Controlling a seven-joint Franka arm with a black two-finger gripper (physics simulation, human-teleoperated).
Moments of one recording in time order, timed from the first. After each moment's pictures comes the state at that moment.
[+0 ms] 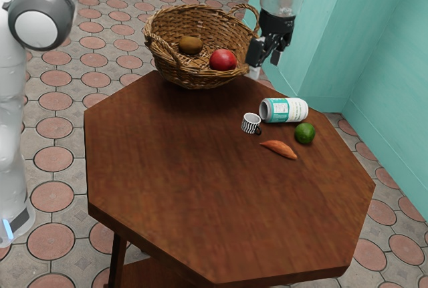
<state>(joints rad) 0.00 0.11 -0.13 -1.25 0.05 1.46 -2.33</state>
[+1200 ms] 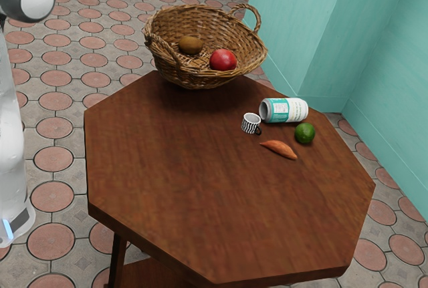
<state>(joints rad) 0.16 -0.07 0.49 -1.35 -0.06 1.42 -1.75</state>
